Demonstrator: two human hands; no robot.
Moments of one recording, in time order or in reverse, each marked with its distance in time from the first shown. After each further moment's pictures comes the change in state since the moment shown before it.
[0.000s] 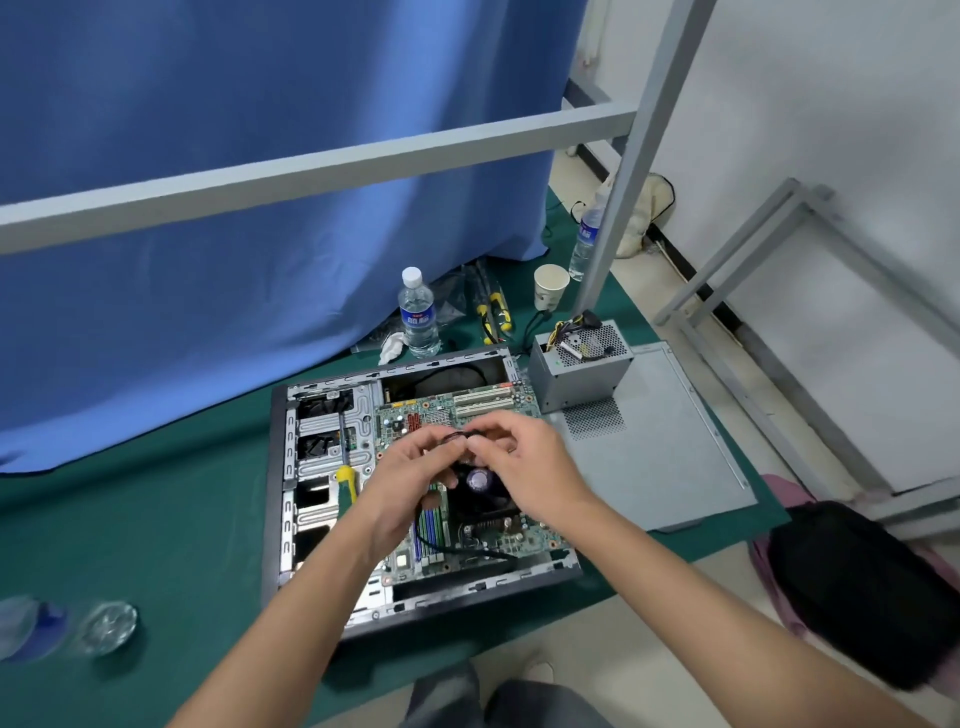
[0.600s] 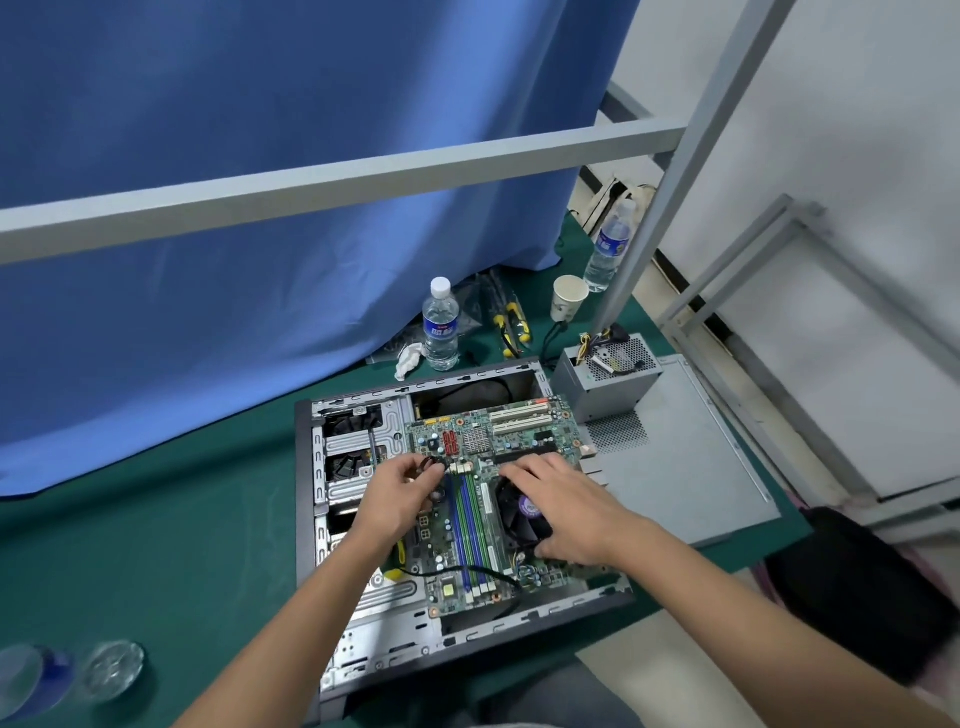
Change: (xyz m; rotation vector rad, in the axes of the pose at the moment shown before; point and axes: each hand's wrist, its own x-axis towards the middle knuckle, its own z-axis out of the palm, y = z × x) left_hand 0.043 -0.032 -0.086 0.380 0.206 -0.056; right_hand 0.026 0.042 0.028 -0.936 -0.433 -0.141
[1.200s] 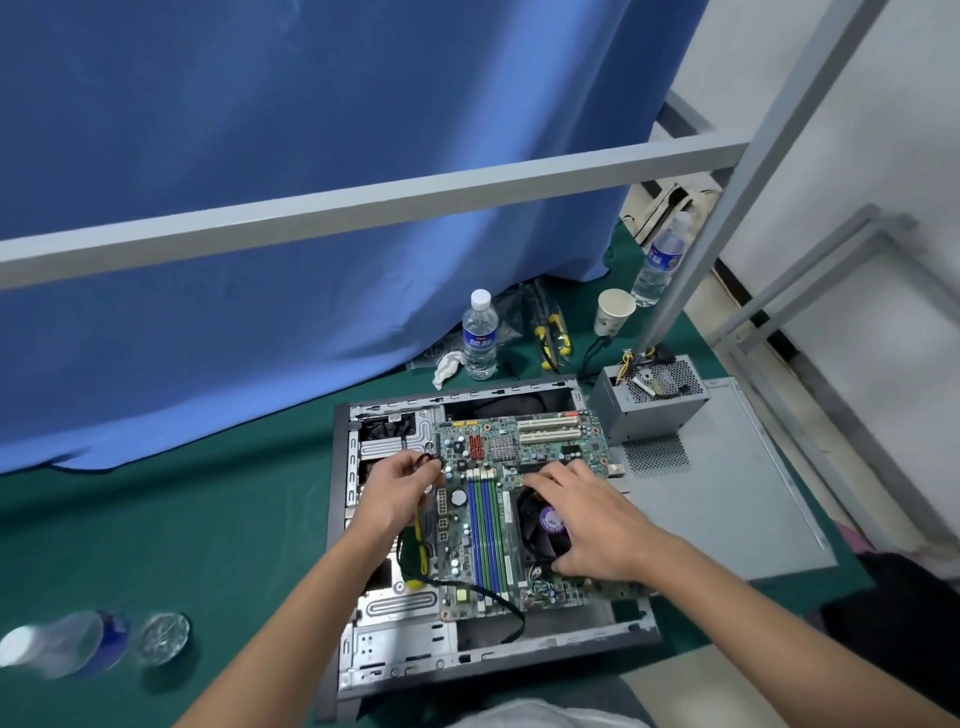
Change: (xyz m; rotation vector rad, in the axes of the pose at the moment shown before) left_hand 0.000 0.014 -0.025 -0.157 0.136 -0.095; right_hand 0.013 0.009 -0.015 -0.002 0.034 -0.093
